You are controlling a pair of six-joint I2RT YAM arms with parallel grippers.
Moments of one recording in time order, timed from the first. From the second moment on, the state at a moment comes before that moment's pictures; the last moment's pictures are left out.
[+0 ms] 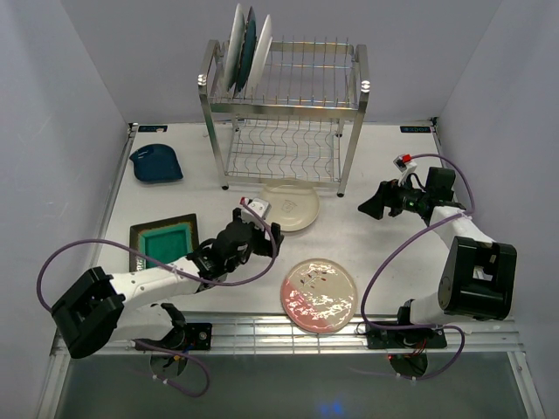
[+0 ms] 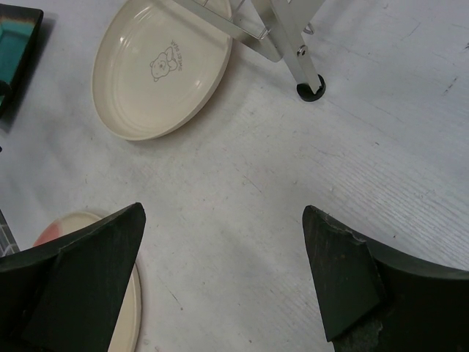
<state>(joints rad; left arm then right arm) -0.89 1.16 0.44 0.32 -0.30 -0.32 -0.16 1.44 0.79 -0.10 -0.96 -0.16</state>
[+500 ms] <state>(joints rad) -0.90 1.50 0.85 0.23 -0.11 0.14 -0.16 1.45 0.79 -0.11 -0.96 -0.17</state>
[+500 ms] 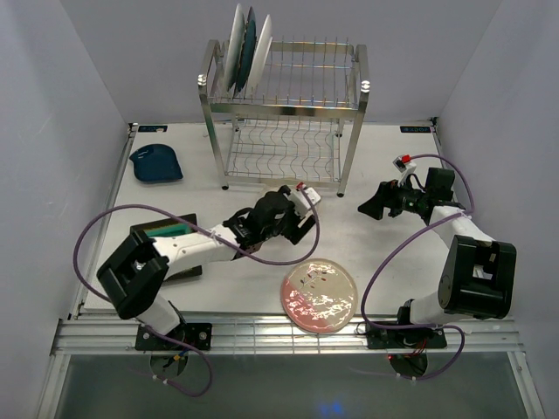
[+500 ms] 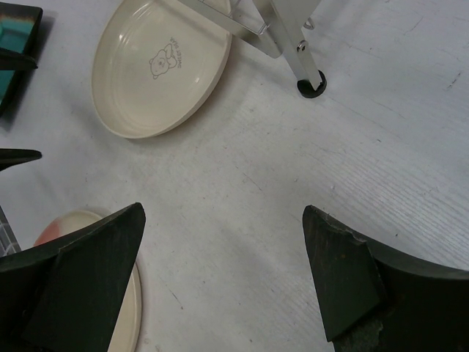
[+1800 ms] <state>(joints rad) -0.86 1.95 1.24 -0.16 -0.04 0.24 -0.16 1.46 0.79 -0.12 -0.96 -0.17</state>
